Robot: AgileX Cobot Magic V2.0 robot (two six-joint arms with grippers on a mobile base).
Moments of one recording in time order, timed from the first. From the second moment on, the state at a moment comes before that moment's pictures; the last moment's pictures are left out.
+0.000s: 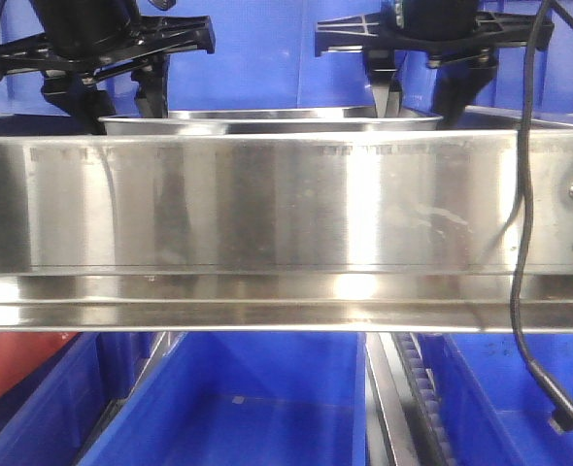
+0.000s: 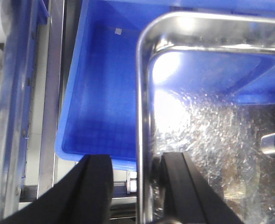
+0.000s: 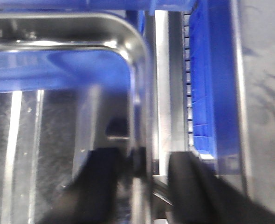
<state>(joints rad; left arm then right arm) -0.45 1.78 -1.49 0.15 0.89 -0.50 0.44 1.86 -1.63 -0.12 1.11 0.57</state>
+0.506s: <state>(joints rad) -0.46 1.78 -1.49 0.14 0.89 -0.50 0.44 1.86 -1.65 -0.11 1.12 0.58</state>
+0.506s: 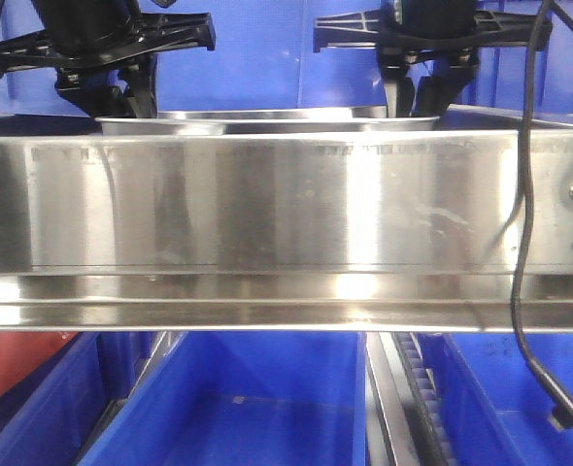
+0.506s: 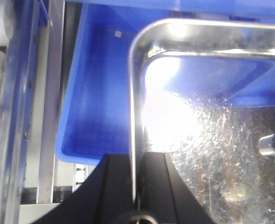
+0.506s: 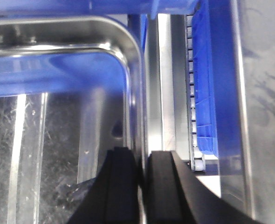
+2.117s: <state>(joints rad) -0.87 1.33 -1.56 0.64 1.07 -0.91 0.75 1.29 -1.51 -0.54 1.14 0.79</state>
